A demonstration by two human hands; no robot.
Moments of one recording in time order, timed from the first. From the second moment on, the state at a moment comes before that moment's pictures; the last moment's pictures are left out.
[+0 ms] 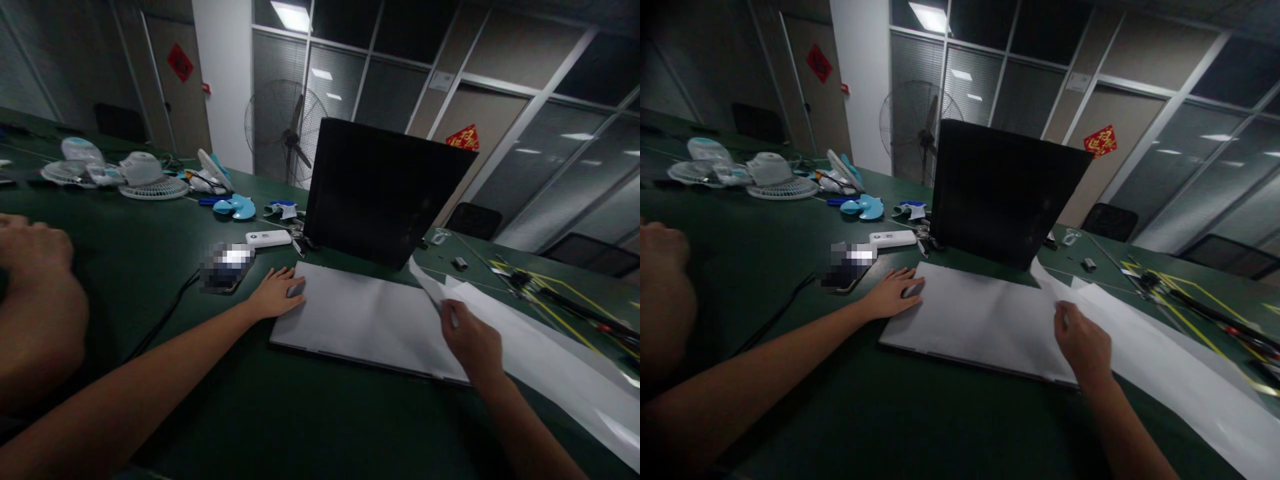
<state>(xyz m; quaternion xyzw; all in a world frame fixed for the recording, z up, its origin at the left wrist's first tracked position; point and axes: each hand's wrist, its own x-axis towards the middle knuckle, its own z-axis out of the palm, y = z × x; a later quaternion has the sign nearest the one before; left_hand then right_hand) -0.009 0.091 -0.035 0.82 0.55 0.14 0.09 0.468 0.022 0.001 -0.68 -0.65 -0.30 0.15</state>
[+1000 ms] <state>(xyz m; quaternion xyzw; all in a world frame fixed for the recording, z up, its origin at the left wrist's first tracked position) -0.009 0.090 -0.037 0.81 0.56 0.15 0.10 0.473 0.038 -0.027 -0.67 -0.73 -0.12 0.07</state>
